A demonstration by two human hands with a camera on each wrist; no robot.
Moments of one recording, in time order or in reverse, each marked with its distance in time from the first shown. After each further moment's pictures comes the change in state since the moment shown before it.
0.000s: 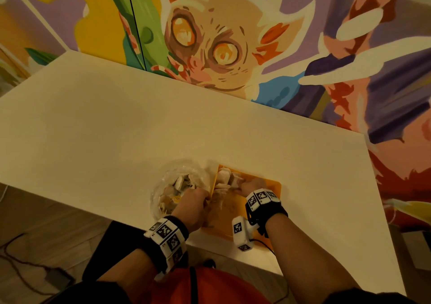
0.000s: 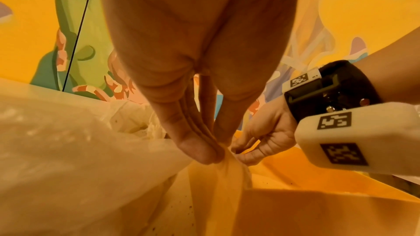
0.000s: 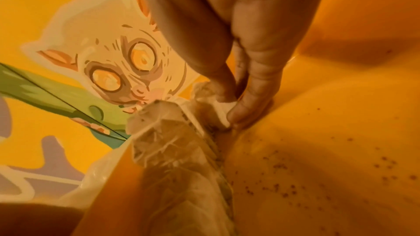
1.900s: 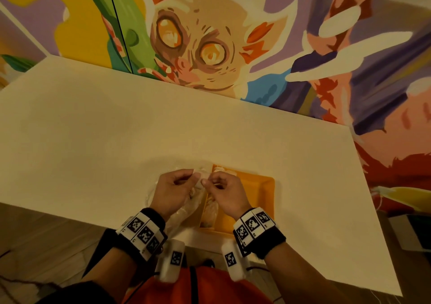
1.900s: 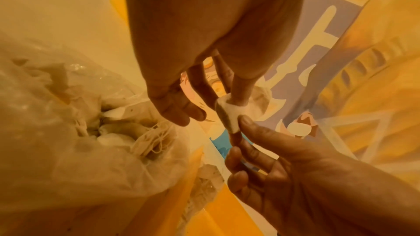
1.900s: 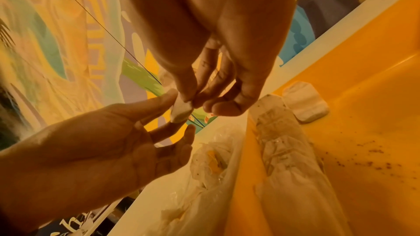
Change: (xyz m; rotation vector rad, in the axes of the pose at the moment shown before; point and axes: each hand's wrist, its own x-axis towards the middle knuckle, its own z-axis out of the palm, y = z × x) left_hand -0.002 0.002 -0.047 -0.914 0.260 -0.052; right_hand -0.088 -0.013 0.046 -0.030 -0.062 -0.595
